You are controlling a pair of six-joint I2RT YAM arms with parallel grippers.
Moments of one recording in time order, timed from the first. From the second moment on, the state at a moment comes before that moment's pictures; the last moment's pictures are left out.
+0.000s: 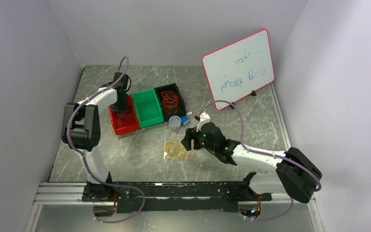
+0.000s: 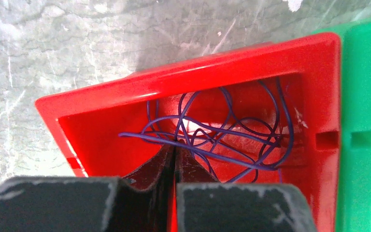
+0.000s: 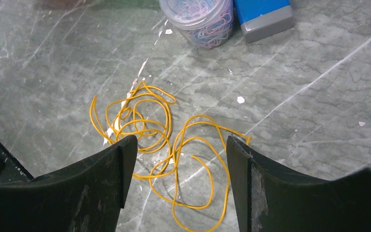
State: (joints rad) left arm -0.13 1.86 1.29 -0.58 -0.29 -0.11; right arm 0.85 1.24 0.47 0.24 0.07 0.44
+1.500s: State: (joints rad) left arm -0.55 1.21 0.87 -0.35 -0.09 -0.42; right arm 0.85 1.26 0.64 -0.15 0.30 0.47
